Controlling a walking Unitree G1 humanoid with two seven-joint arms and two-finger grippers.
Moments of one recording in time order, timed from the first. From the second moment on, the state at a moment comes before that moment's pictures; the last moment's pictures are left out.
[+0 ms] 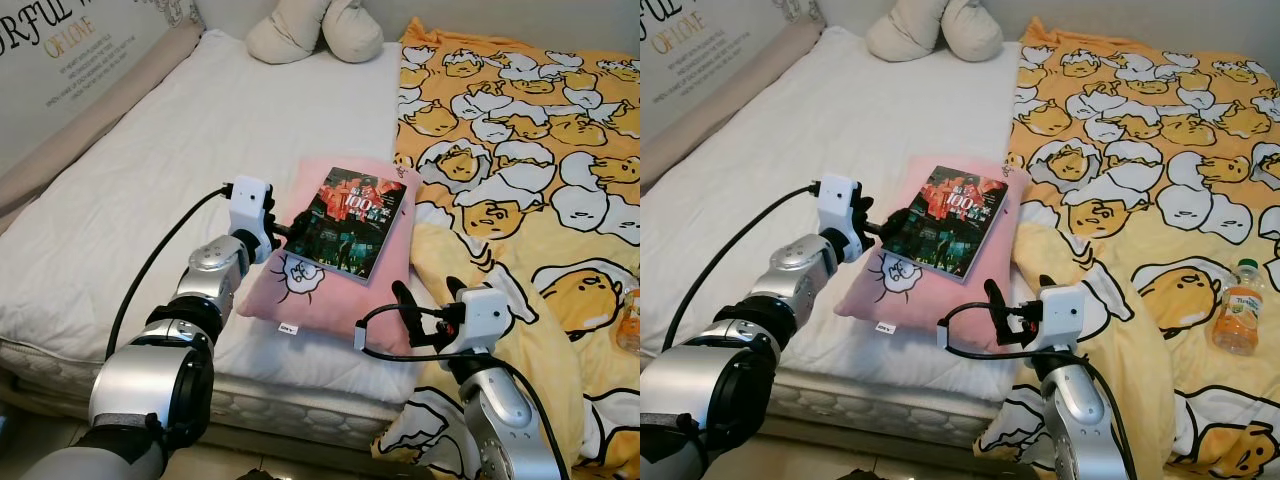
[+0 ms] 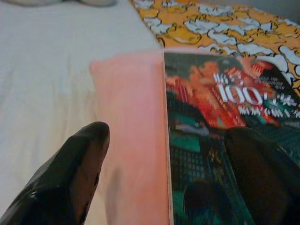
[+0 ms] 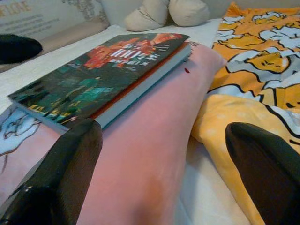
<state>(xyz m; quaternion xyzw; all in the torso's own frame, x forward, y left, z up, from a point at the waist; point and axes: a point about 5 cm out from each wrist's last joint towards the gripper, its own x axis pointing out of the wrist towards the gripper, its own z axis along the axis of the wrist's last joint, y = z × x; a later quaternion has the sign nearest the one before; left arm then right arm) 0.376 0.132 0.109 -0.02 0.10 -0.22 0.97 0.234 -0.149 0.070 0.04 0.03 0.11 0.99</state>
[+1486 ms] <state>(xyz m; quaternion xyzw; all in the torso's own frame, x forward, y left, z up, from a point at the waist) 0.349 0.083 0.069 -0.12 0.21 -0.31 0.92 0.228 -0.147 0.068 0.03 0.05 0.13 0.99</state>
